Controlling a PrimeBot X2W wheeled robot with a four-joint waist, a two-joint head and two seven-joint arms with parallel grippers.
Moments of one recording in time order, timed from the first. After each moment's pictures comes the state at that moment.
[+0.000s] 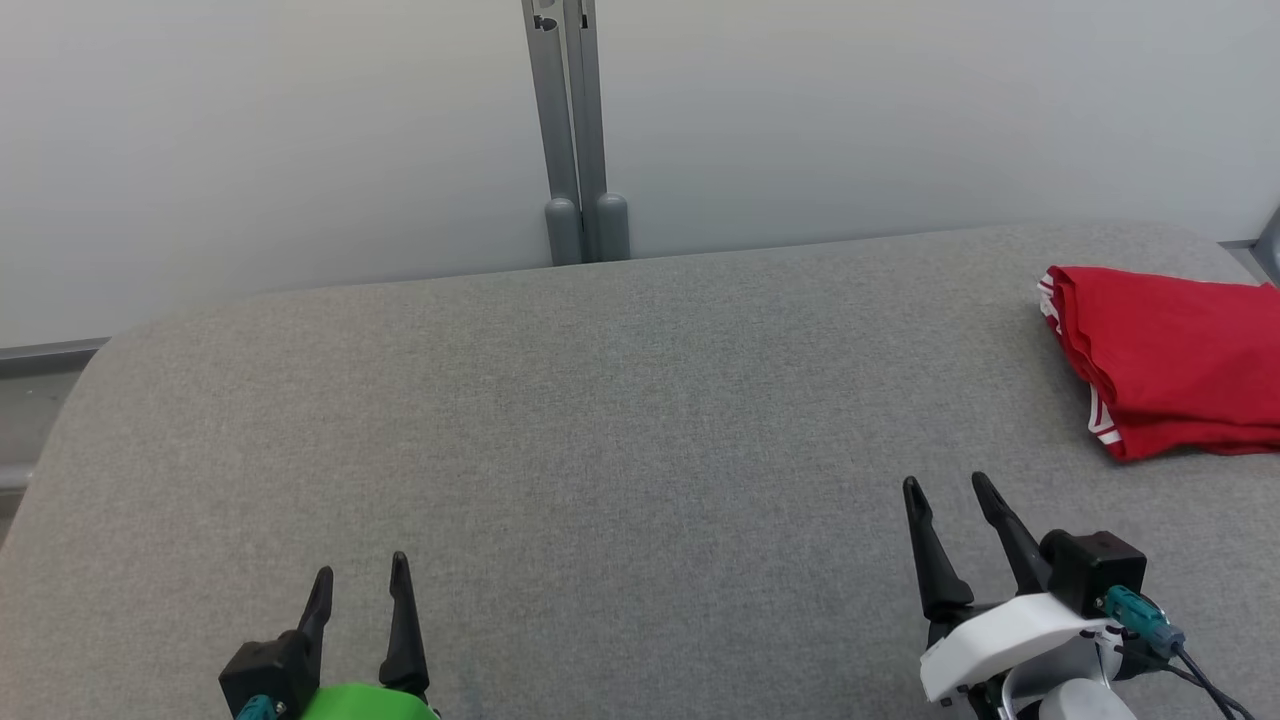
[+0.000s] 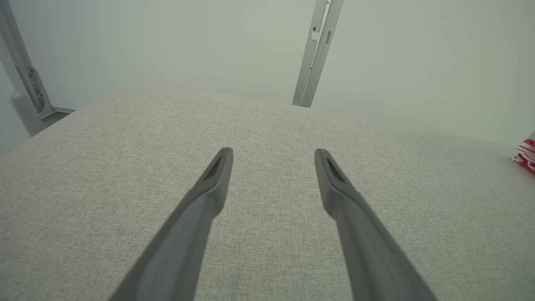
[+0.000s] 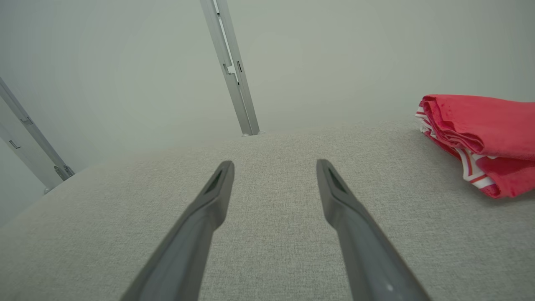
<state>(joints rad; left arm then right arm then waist) 0.03 0.05 -0.12 0.33 -0.33 0.03 -0.26 -0.06 -0.05 0.10 0.31 0.26 0.13 -0.26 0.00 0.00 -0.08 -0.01</state>
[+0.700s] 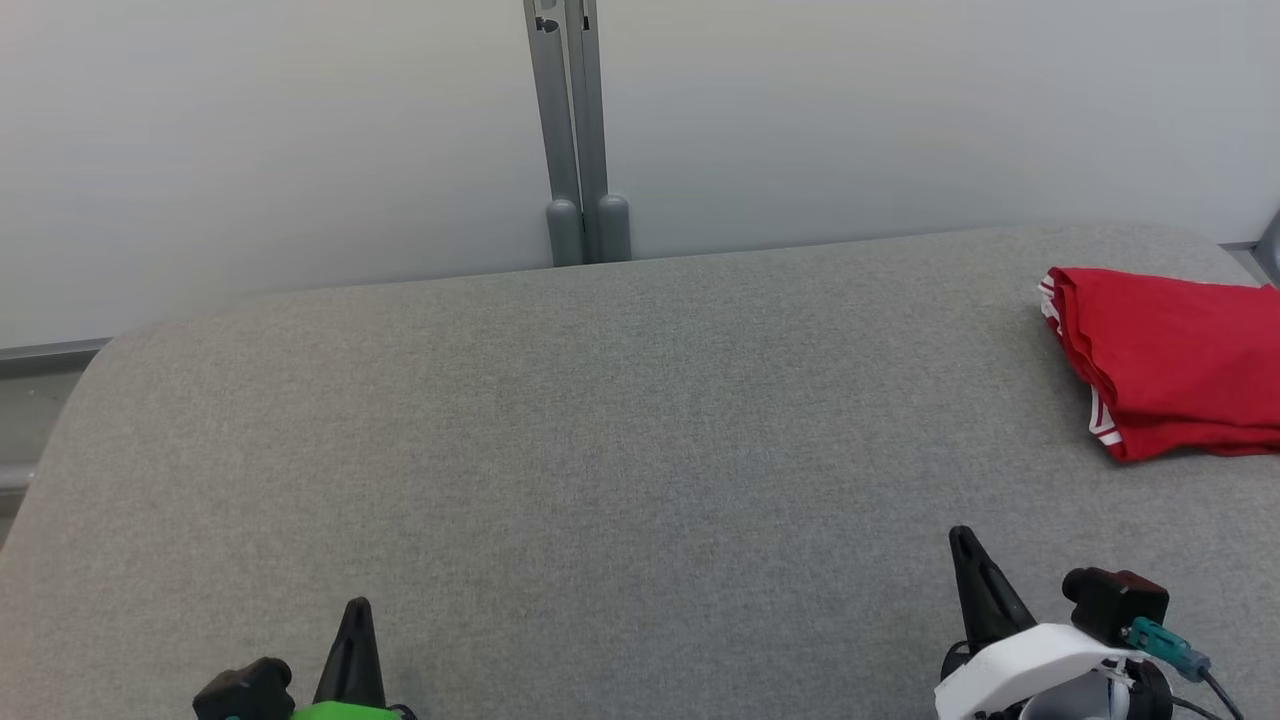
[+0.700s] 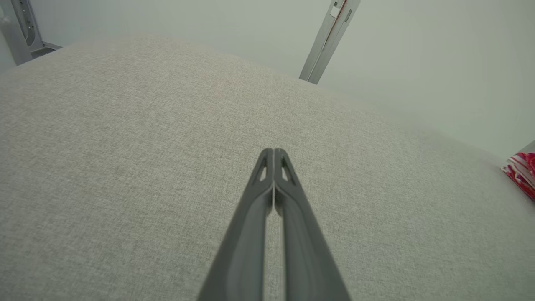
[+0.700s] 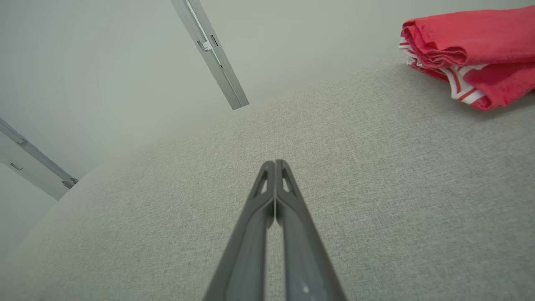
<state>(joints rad) 0.06 0.05 -0.10 0.36 -0.47 0.00 -0.22 -0.01 -0.04 0.08 0.36 0.41 0.13 -0.22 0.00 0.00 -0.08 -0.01</state>
